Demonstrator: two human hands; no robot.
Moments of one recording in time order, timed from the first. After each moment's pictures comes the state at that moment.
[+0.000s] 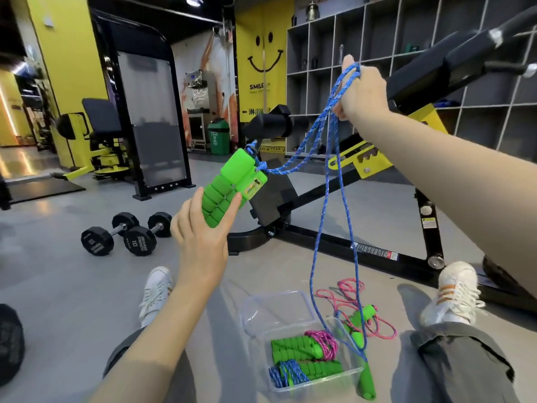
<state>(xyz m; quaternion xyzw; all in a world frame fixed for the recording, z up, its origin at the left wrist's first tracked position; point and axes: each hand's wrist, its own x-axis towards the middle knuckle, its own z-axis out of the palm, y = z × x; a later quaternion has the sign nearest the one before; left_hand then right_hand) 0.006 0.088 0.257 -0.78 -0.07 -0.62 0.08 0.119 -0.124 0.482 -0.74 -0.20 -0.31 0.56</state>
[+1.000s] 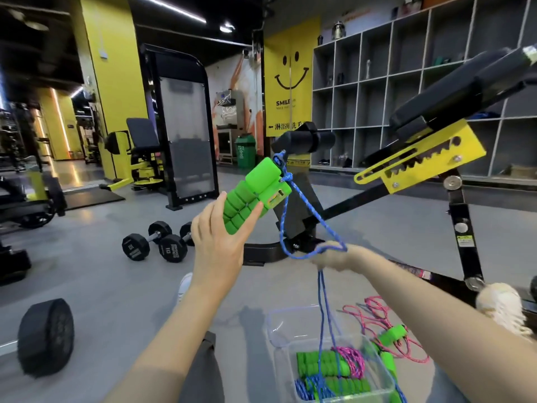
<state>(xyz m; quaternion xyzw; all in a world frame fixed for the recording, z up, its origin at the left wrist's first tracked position) -0.027 0.107 0.278 -0.76 -0.04 -0.63 0.15 0.114 -0.090 0.291 -0.92 -0.29 0.16 0.19</state>
